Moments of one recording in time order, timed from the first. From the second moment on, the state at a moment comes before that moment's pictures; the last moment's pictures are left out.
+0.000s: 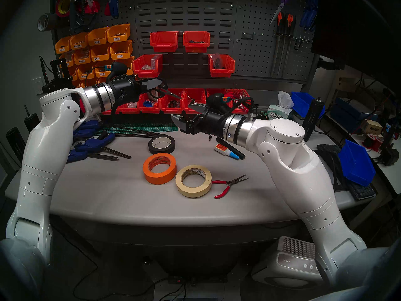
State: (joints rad) left arm 1.10 -0.87 -1.55 -1.73 -0.95 0.69 -0.57; right arm -1.16 -1.16 1.15 -1.95 0.55 0.55 0.40
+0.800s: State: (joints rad) left arm 1.09 -0.78 -1.53 -1.74 -0.86 0.67 -0.73; right arm -1.05 -1.16 1.10 -1.91 0.45 0.59 0.45
